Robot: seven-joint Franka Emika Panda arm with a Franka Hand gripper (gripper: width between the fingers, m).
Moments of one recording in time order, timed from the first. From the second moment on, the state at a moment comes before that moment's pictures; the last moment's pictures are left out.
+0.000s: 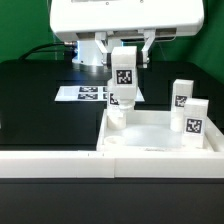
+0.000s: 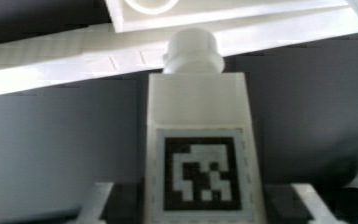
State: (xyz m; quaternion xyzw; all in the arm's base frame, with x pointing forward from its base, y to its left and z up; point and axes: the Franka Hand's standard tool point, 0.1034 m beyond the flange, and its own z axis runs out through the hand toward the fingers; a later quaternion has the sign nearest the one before) arm 0.662 -0.008 0.138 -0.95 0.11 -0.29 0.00
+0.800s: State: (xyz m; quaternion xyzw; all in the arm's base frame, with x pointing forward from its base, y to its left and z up) arm 0.654 -0.015 0.113 -0.94 0.10 -0.33 -0.04
